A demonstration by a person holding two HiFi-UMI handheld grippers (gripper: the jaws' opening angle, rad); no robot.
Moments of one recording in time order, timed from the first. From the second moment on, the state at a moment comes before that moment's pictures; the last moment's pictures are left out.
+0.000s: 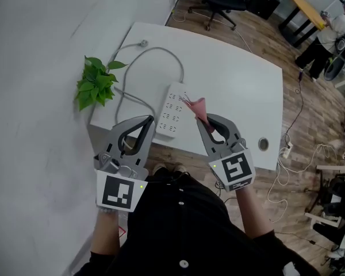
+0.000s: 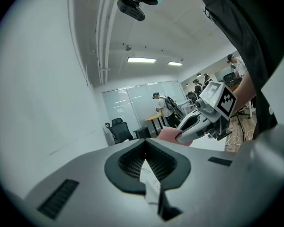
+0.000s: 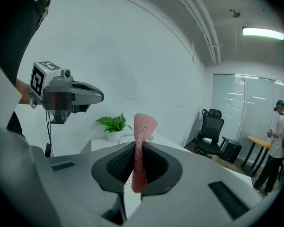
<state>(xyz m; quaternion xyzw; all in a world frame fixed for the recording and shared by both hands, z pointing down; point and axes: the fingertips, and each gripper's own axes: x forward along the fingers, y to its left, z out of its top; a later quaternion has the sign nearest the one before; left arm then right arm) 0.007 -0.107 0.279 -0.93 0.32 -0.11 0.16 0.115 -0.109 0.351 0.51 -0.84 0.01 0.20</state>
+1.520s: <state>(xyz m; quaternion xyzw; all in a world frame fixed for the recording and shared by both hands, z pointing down) 0.014 -0.102 0.289 -0.93 0.32 -0.11 0.15 0.107 -0.098 0.342 0.50 -0.84 0.01 0.19</state>
